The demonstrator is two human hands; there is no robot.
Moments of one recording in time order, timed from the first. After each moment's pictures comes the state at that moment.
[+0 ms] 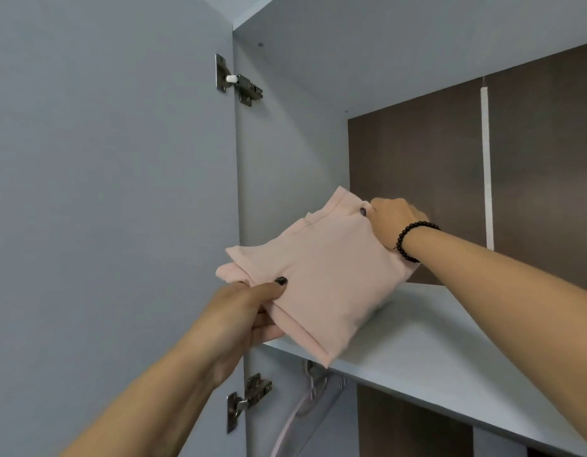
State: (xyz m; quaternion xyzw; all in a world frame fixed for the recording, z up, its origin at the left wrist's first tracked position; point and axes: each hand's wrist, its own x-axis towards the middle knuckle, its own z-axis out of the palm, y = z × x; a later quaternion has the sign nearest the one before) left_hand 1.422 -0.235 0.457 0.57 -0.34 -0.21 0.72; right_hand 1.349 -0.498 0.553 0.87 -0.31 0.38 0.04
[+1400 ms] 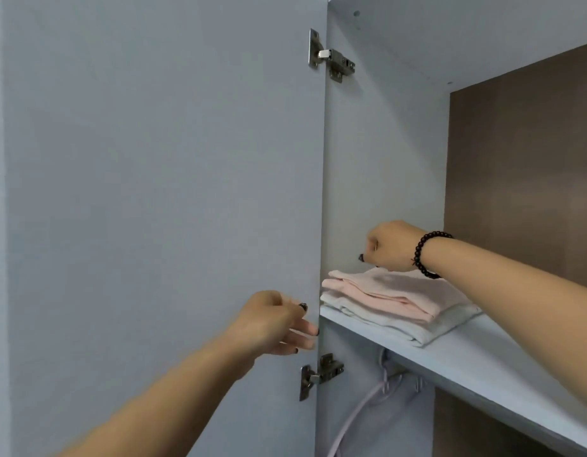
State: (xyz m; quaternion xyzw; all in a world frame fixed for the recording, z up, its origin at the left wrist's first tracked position) left_hand 1.458 -0.195 0.422 0.75 -0.25 -0.11 0.60; right_hand 1.432 -0.420 0.520 0.98 -0.12 0.18 0.06
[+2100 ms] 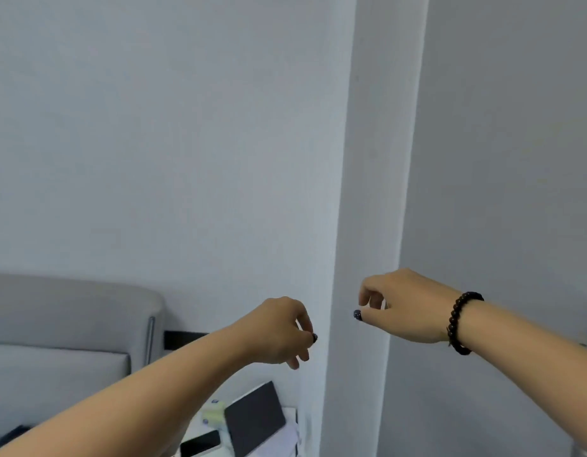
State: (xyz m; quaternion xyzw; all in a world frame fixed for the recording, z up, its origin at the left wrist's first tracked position) left_hand 1.314 0.194 0.363 0.94 -0.08 0.01 0.34; right_hand 1.336 -0.017 0.418 0.96 0.25 0.09 -0.05
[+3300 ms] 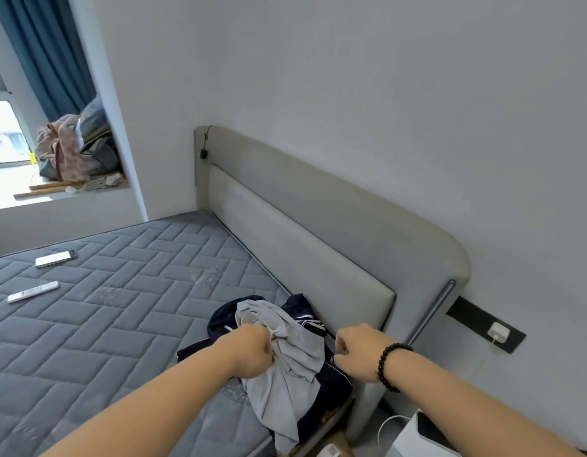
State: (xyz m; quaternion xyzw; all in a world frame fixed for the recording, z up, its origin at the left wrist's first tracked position) left_hand 1.245 0.725 0.123 0.87 0.42 -0.11 0.25; right_hand 1.435 0.614 0.149 0.80 0.57 -0.20 0.03
